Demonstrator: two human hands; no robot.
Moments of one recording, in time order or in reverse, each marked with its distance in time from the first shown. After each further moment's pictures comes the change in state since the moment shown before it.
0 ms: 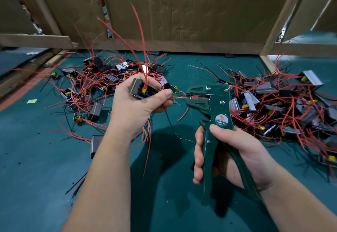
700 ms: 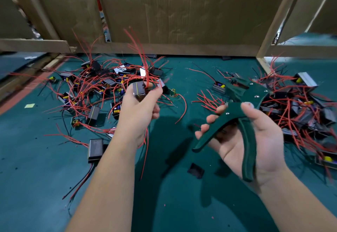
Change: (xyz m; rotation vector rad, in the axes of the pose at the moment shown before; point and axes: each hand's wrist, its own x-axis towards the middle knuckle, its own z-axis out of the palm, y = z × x) left_hand 0.005 -0.015 0.010 -0.020 0.138 -0.171; right_hand 0.003 -0.011 -0.004 0.405 0.301 -0.278
